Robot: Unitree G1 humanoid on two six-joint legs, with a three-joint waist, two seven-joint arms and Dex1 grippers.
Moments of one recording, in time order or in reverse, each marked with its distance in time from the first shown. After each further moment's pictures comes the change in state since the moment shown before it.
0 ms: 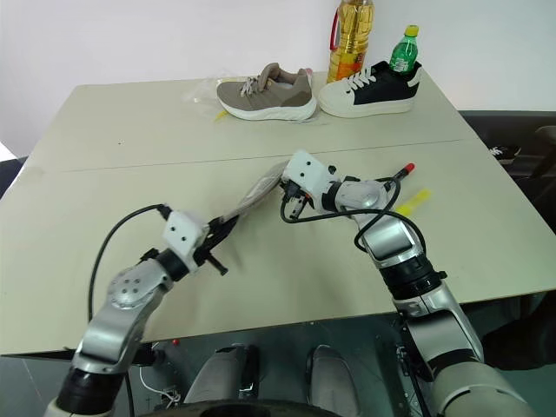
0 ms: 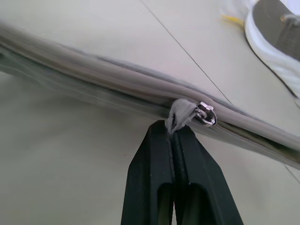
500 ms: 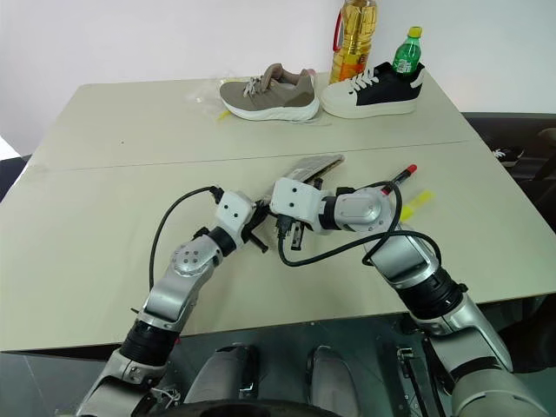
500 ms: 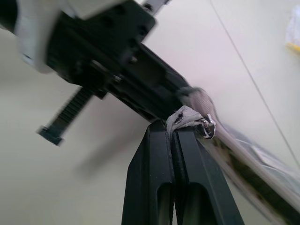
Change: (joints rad) left arm -0.225 -0.175 -0.094 0.315 0.089 -0.067 0.080; right arm 0.051 -0.092 0.076 -0.245 -0.006 0.080 0.134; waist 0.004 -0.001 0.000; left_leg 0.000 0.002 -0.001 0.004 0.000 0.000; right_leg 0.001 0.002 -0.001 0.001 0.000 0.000
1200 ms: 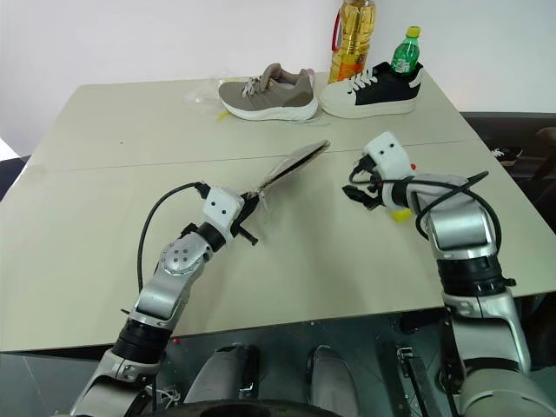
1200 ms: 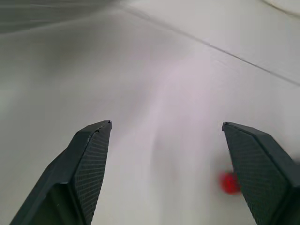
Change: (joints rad) left arm 0.028 0.064 0.060 -0.044 0.001 -0.085 0.011; right arm -0.112 0.024 -0.484 0.445 0.075 0.396 -0.404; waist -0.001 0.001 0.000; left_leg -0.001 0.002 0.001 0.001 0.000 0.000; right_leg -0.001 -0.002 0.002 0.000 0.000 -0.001
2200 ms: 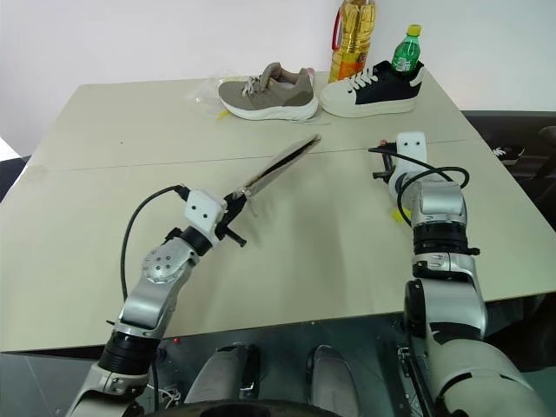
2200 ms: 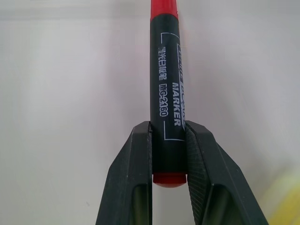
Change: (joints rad) left arm 0.074 0.067 0.088 -0.082 -0.061 0.003 -0.036; right arm -0.081 -0.010 0.052 0.275 -0.021 -0.286 -0.202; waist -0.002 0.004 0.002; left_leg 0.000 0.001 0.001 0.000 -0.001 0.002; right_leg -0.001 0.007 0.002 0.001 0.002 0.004
